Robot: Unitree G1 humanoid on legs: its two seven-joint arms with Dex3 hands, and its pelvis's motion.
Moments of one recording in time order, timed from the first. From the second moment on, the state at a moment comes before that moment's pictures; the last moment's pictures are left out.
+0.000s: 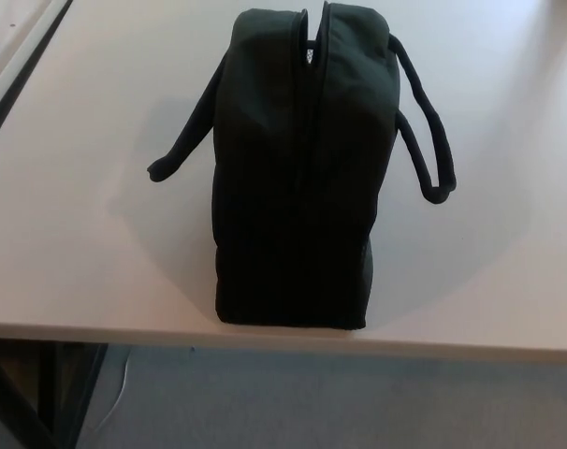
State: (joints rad) left_arm 0.65 0.33 0.15 0.27 0.13 -0.38 0.01; right_arm 0.54 -0.35 -0.02 0.20 -0.22 -0.24 0.01
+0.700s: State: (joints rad) left_arm 0.64 0.35 0.48 0.01 0.12 -0.70 0.08; right_arm 0.62 -0.46 -0.22 -0.16 -0.26 -0.47 -0.02
